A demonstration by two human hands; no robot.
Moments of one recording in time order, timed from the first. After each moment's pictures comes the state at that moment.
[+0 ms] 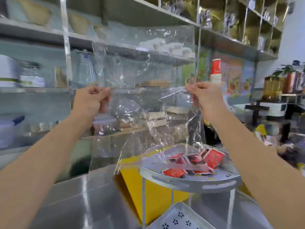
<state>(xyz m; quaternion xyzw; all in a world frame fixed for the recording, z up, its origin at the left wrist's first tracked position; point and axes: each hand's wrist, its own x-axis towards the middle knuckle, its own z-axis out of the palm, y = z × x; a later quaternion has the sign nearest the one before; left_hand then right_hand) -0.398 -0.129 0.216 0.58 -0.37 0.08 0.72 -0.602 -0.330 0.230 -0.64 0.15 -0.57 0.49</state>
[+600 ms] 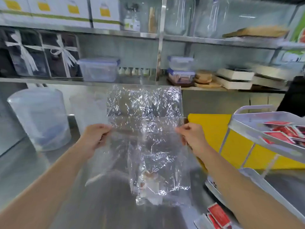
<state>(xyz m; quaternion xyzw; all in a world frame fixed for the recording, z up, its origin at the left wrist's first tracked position) -0.355 0.136 -0.009 0.73 -0.02 -0.06 0.68 -0.445 -0.148 -0.014 -0.76 0.18 -0.23 0.58</state>
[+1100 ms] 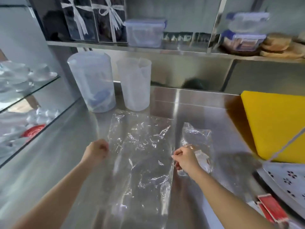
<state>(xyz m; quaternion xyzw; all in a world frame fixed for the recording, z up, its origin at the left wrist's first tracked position) -0.398 0.295 -0.149 0.90 0.11 -0.04 0.41 -0.432 -0.007 -0.186 -0.84 0.18 0.04 0.51</state>
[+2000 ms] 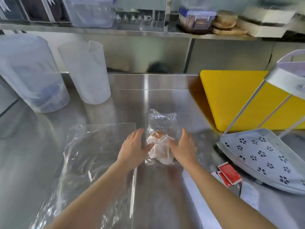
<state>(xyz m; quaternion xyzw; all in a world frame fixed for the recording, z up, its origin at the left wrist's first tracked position) -0.424 0.093 -0.168 0.92 -0.20 -0.06 0.33 -0.472 -0.078 -0.182 -0.90 0.30 -0.09 0.31</state>
